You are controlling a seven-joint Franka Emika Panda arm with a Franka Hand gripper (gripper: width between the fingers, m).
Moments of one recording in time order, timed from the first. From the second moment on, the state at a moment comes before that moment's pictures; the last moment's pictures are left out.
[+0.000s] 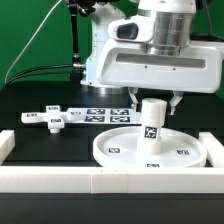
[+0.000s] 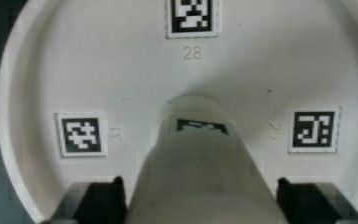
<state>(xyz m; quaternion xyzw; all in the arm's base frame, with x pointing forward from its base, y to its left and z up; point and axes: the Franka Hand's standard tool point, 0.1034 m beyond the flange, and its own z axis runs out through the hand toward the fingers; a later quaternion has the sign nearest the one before) 0.547 0.045 0.075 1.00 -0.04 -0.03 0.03</state>
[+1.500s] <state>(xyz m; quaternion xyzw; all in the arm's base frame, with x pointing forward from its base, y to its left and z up) 0.549 0.050 0.077 0.94 0.33 -0.03 0.01</state>
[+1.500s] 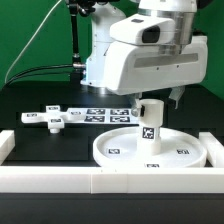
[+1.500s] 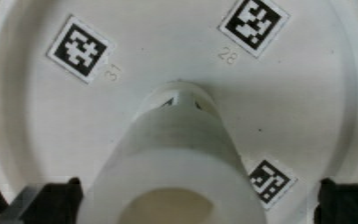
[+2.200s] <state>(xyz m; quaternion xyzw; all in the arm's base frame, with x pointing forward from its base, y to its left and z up) 0.551 0.044 0.078 0.82 0.57 -0.03 0.01</state>
